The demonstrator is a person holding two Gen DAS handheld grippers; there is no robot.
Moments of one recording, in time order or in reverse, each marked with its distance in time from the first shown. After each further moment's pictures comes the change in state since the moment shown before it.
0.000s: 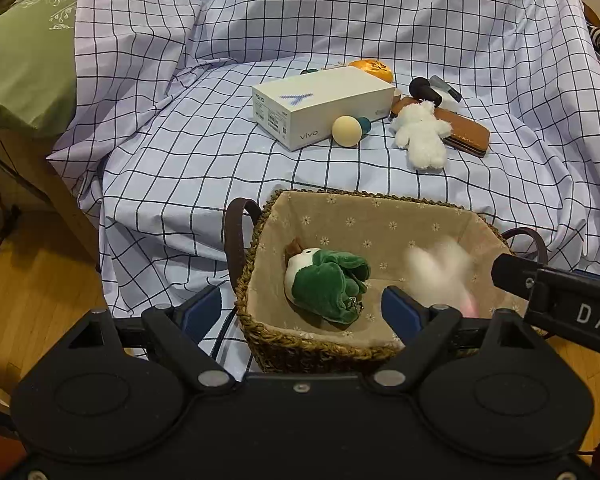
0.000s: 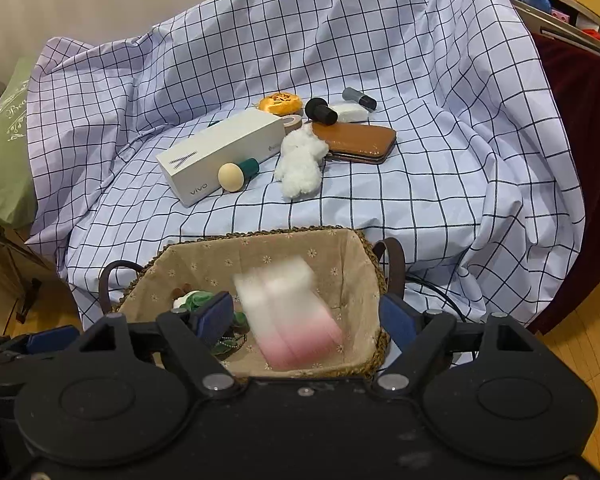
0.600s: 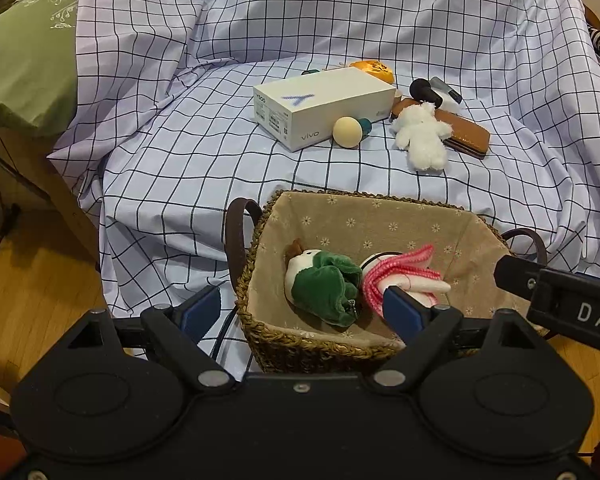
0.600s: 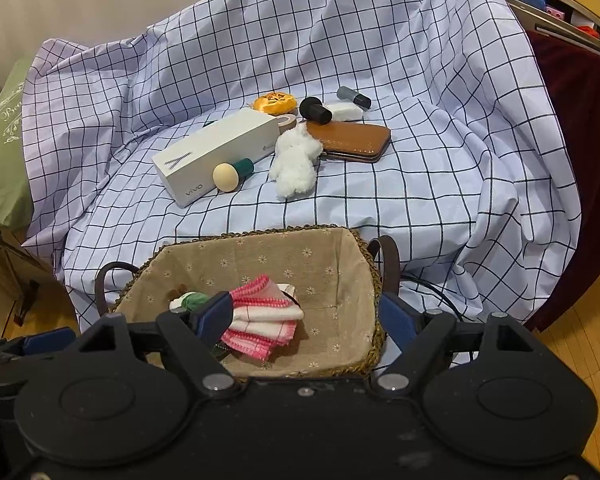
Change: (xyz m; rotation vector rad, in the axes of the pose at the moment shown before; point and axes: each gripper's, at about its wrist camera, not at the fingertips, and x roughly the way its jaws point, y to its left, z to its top) left arm -0.001 0.001 0.000 0.000 -0.004 -0.002; right arm 0.000 -0.003 0.001 0.011 0.001 -0.009
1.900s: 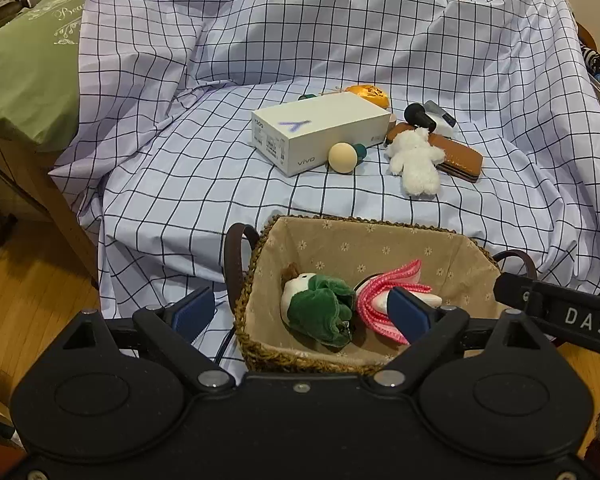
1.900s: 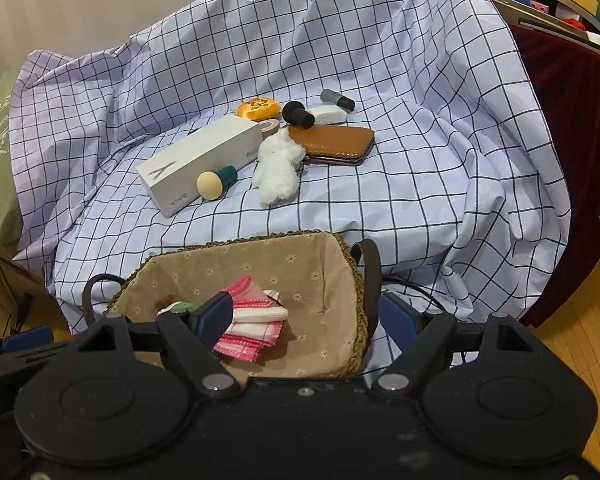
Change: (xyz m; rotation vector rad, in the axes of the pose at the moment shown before) left arm -0.009 -0.003 0.006 -0.008 -0.065 -0.017; right arm 0.003 -0.006 0.003 0.041 -0.015 -0.034
